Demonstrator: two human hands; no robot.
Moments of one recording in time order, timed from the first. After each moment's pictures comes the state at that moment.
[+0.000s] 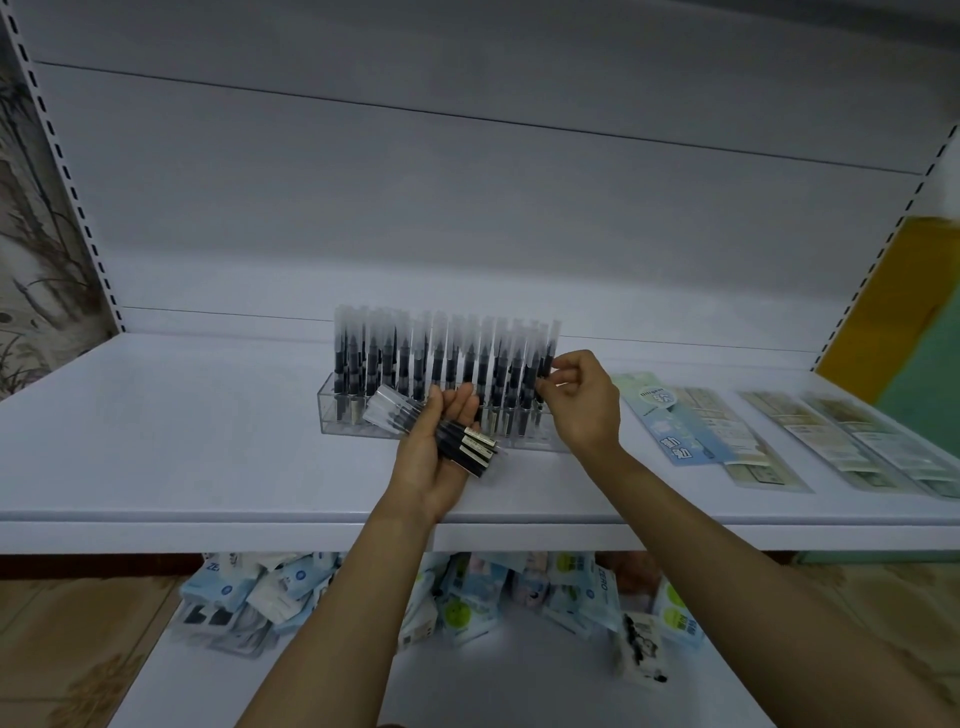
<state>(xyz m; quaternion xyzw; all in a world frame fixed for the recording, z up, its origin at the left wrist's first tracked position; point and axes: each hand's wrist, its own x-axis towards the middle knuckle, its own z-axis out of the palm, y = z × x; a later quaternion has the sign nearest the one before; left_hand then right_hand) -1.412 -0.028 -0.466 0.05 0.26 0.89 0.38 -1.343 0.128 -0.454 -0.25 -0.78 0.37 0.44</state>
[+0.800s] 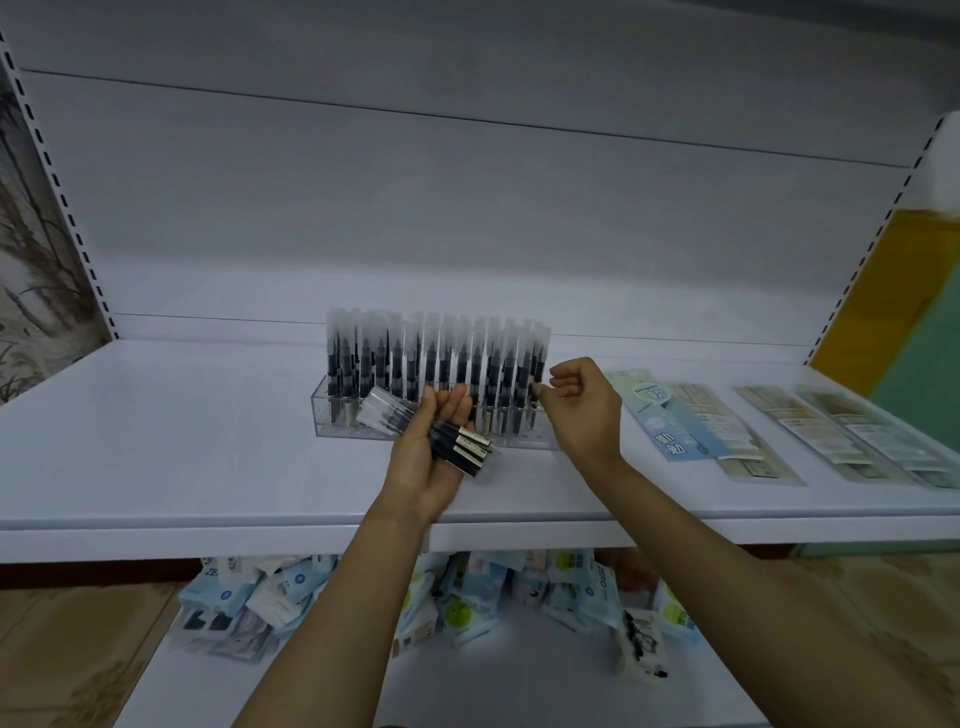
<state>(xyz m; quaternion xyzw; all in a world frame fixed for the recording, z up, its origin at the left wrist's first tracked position) -1.412 -0.029 -0.467 0.05 0.25 0.89 0.39 -1.332 0.124 -0.463 -0.19 -0.76 0.38 0.50</state>
